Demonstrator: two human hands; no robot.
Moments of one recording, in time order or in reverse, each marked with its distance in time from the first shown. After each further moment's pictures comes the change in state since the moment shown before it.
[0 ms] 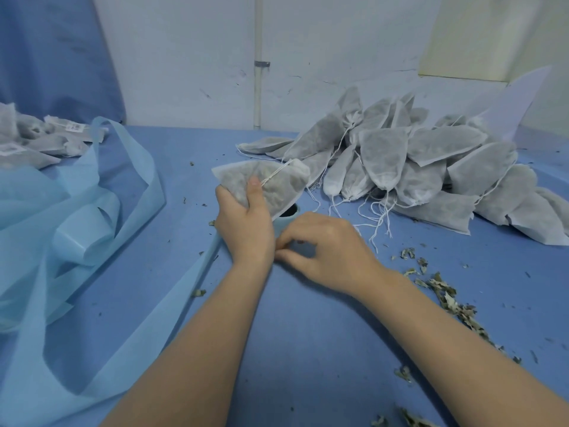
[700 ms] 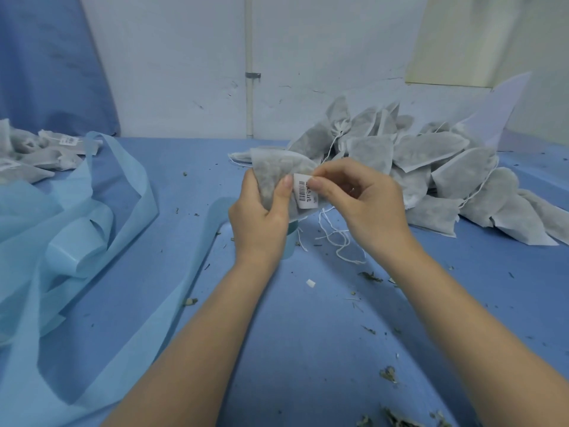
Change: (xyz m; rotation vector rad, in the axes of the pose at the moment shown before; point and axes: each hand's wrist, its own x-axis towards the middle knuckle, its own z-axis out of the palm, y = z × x) left_hand -0.013 0.024 0.002 -0.088 -0.313 0.286; right_hand 0.016 0.005 -0.052 0.455 0.382 0.327
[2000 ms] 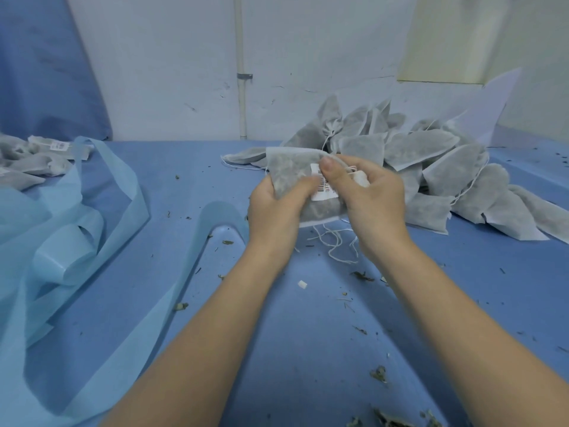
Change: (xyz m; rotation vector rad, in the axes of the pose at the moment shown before) left_hand -0.001 0.030 0.019 -0.361 -0.218 -0.387; right_hand 0.005 0.006 -0.005 0.265 0.212 0.221
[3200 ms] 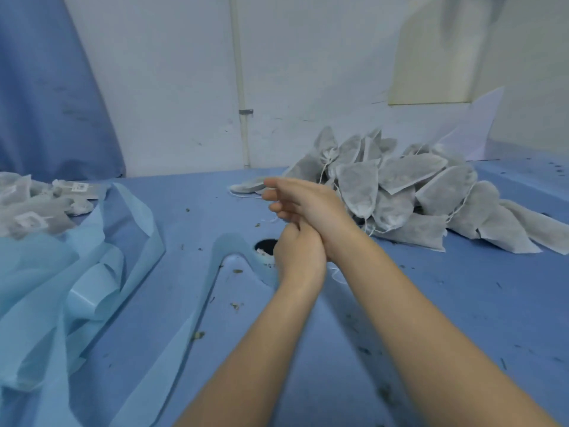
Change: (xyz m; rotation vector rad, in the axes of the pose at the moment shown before) left_hand -0.005 0.003 0.023 0.549 0.078 -0.181; right_hand 0.017 -0.030 0.050 0.221 -0.288 0.360
